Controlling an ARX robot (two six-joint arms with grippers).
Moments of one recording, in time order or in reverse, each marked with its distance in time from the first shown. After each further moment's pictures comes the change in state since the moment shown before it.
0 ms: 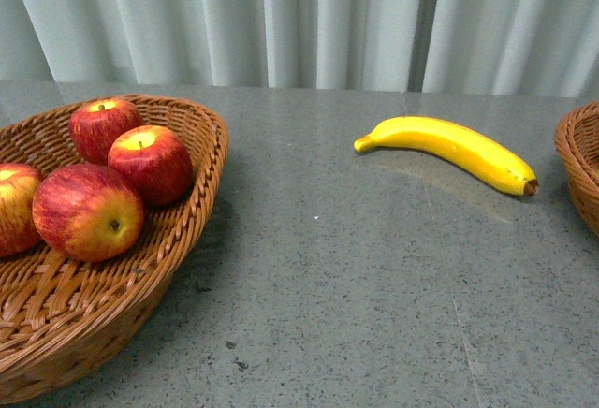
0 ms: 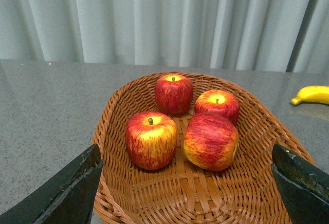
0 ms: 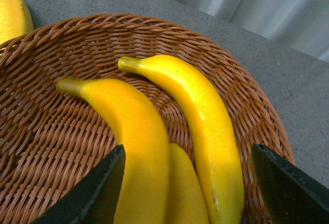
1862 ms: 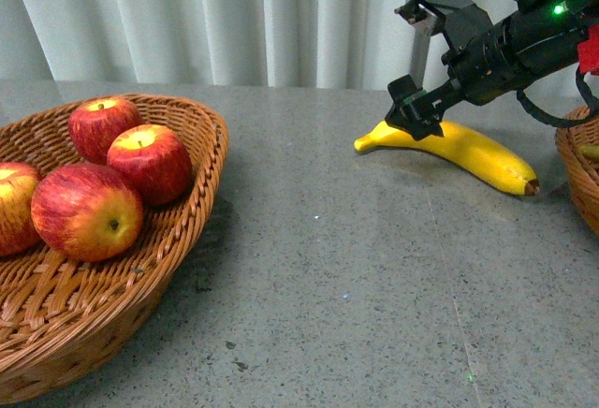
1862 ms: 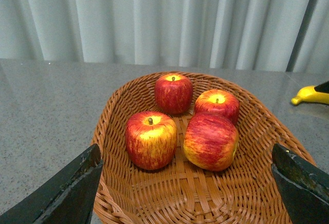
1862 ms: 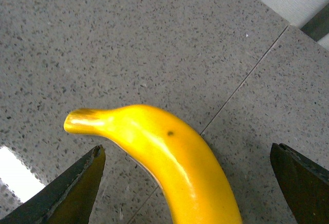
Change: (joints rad) left arm 0.000 0.000 0.000 0.000 0.000 0.000; right arm 0.598 0.732 1.011 -0.510 0.164 0.094
